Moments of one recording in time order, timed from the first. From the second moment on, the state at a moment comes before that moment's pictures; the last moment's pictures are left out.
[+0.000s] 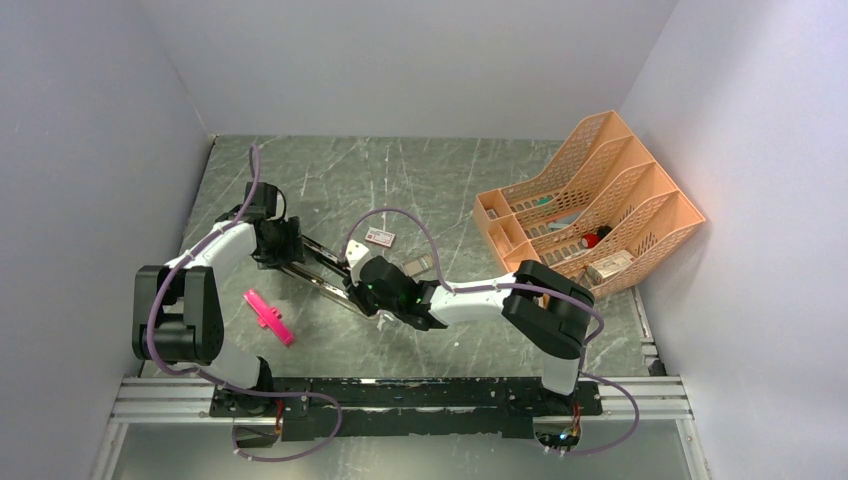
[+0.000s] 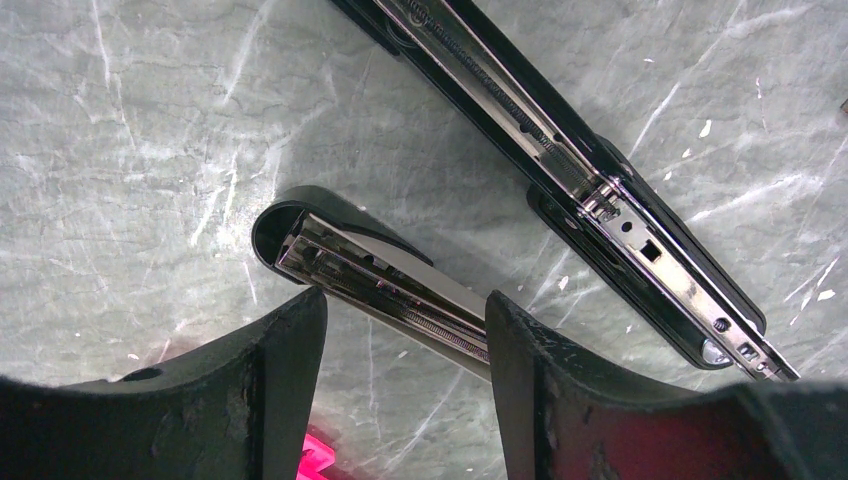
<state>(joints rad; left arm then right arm) -0.04 1.52 0.91 -0.53 0.03 -0.25 1.14 1.83 0.98 0.32 0.12 0.15</state>
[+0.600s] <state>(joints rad) -0.04 1.52 0.91 -0.53 0.03 -0.25 1.14 1.85 0.98 0.30 0.12 0.15</state>
